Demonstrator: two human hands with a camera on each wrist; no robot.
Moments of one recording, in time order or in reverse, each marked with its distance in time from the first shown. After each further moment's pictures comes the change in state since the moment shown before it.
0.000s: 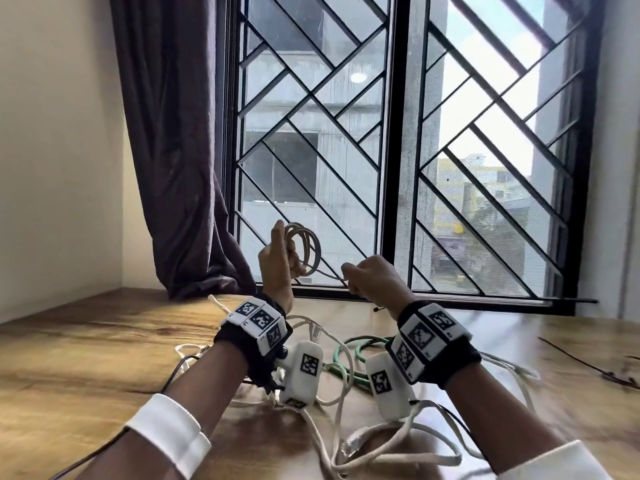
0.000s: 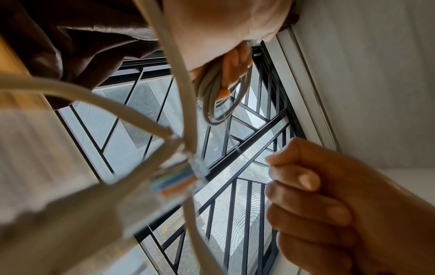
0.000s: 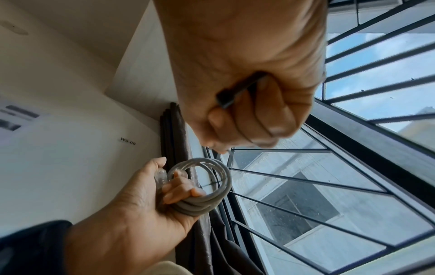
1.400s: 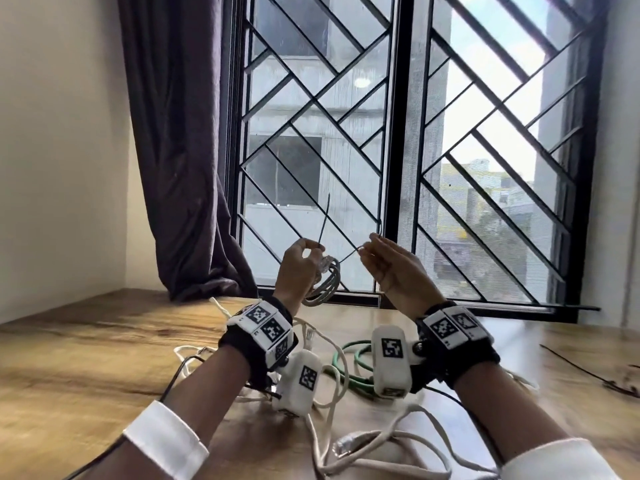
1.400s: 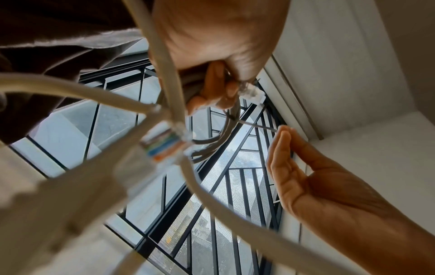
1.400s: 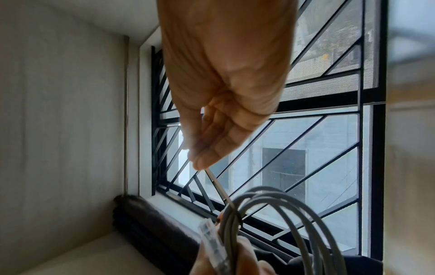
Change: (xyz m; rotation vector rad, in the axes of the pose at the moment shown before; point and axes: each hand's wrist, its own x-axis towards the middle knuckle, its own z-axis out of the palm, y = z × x) left_hand -0.013 0.001 0.012 0.545 -0.163 0.073; right_hand 0.009 0.018 -0.023 1.396 -0.066 -0.001
